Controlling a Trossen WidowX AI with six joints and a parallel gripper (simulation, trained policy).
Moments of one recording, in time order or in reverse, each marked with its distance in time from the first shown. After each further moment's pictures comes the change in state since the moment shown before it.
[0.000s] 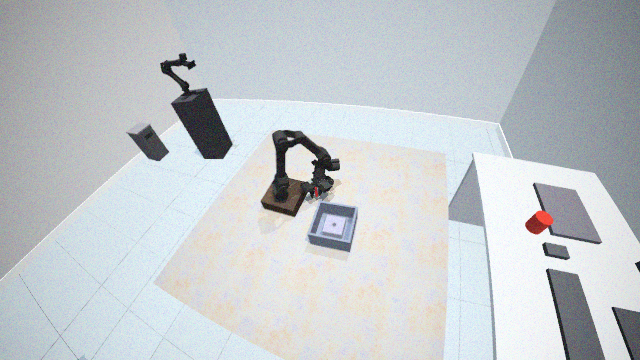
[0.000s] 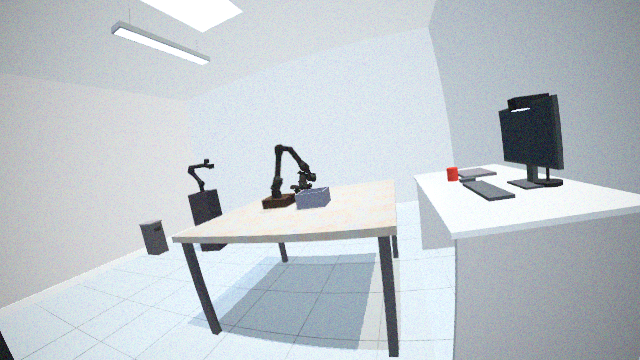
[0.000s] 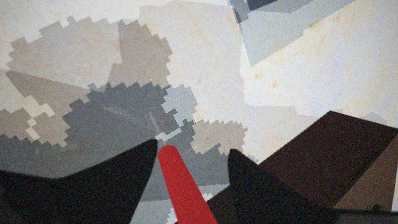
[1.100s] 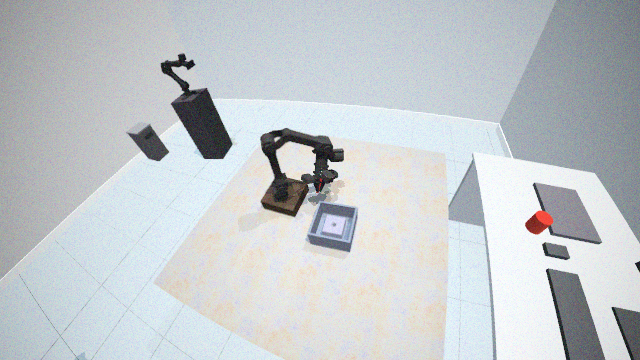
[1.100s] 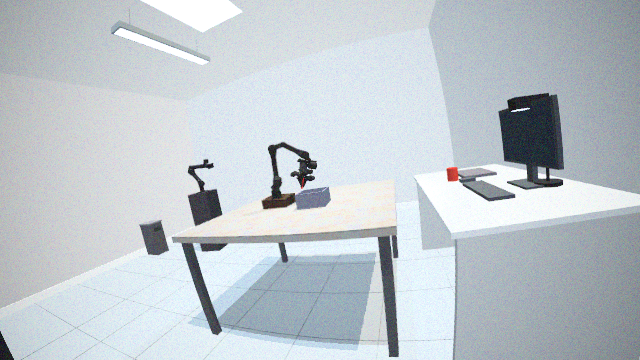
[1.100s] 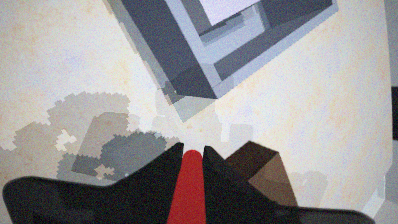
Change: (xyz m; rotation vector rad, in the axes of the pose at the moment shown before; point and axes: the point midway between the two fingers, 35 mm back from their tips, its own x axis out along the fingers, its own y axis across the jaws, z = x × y) arm -0.085 -0.044 0.064 0.049 -0.141 -0.036
